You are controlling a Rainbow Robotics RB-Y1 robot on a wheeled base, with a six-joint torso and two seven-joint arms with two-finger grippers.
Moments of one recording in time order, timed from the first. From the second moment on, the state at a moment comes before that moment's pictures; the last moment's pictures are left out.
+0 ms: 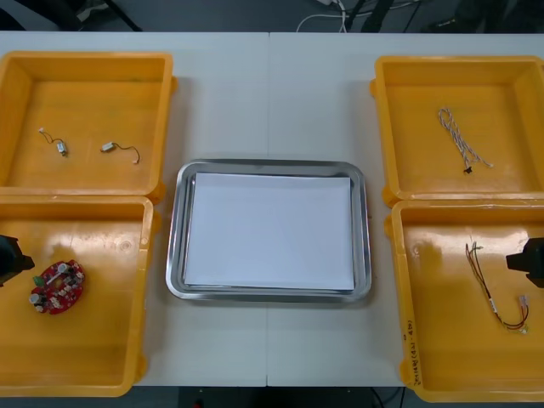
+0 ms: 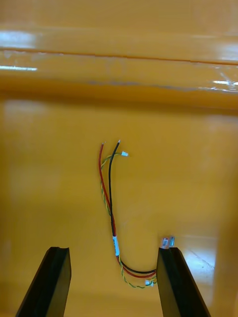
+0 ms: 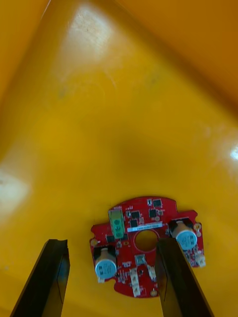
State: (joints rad) right arm 0.18 -0.89 -0.25 -2.19 -0.96 1.41 1.39; left arm 0.02 0.51 0.44 -1.97 0.63 1.64 -1.14
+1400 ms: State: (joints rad) right arm 0.23 -0.96 0.01 -2.05 -0.85 1.12 1.45; left arm 0.06 0.51 0.34 -1.88 0.59 1.50 -1.14
